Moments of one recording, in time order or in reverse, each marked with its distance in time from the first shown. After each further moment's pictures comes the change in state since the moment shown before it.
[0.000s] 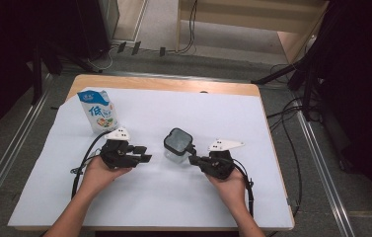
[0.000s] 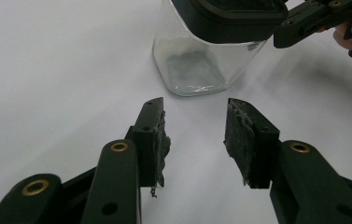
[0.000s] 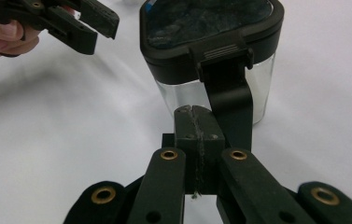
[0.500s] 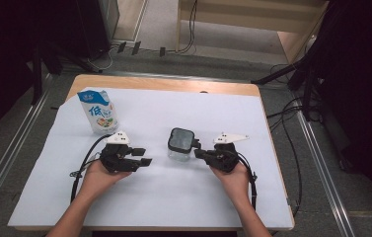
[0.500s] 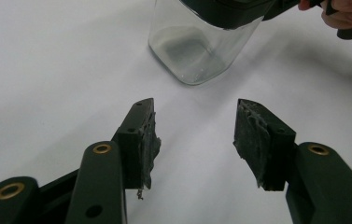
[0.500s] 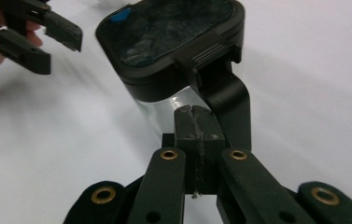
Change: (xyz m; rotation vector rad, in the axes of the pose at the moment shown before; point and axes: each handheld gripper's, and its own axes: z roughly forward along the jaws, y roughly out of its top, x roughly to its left) left arm -0.004 -0.009 0.003 -0.012 0.000 0.016; right arm -0.023 0.007 -0.003 0.006 -0.039 0.018
